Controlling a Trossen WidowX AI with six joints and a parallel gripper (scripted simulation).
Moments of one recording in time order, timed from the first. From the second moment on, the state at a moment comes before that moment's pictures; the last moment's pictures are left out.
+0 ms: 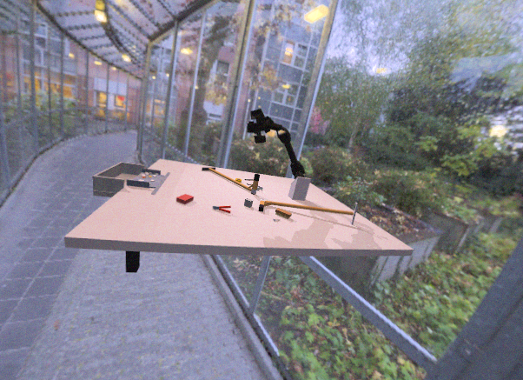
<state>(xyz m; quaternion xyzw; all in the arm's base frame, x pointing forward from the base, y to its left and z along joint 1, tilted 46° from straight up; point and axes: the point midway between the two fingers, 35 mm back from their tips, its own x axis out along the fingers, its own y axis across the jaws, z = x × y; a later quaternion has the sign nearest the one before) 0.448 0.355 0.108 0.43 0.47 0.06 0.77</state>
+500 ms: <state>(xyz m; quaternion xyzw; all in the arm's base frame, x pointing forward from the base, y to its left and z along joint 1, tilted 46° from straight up) 0.488 0.380 0.094 0.50 0.49 0.19 0.69</state>
